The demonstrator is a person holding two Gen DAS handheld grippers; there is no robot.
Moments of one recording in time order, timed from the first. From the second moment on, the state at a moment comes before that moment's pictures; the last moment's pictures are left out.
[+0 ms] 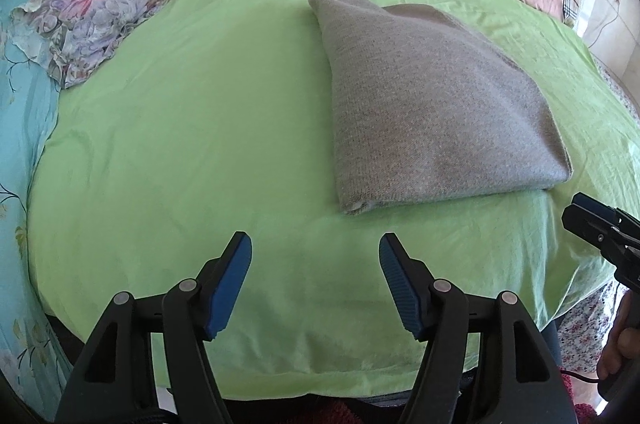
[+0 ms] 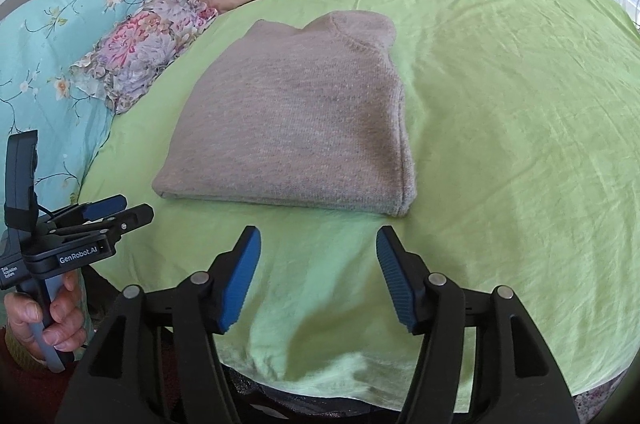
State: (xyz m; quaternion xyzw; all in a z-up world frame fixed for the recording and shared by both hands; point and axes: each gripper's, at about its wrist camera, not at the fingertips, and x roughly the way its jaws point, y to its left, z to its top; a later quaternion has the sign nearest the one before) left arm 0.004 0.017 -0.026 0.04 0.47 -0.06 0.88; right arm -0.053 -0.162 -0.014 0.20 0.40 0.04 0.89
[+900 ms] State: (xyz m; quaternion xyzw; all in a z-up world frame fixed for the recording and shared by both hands) left arm 0.032 0.004 0.023 0.05 0.41 -0.07 0.91; right arm -0.012 -0.173 0.012 0.20 0.39 0.06 0.90
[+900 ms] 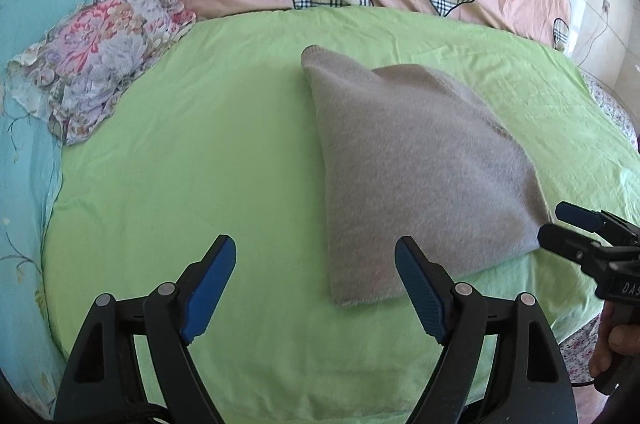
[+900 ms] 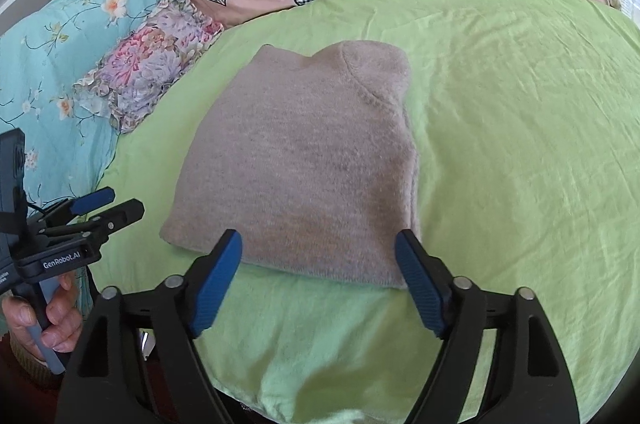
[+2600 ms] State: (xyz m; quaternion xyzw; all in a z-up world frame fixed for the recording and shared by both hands) left arm 0.050 -0.016 0.005 0.08 0.44 -0.04 0.89; right arm 0.026 -0.161 0.002 0.20 0.41 0.06 0.89
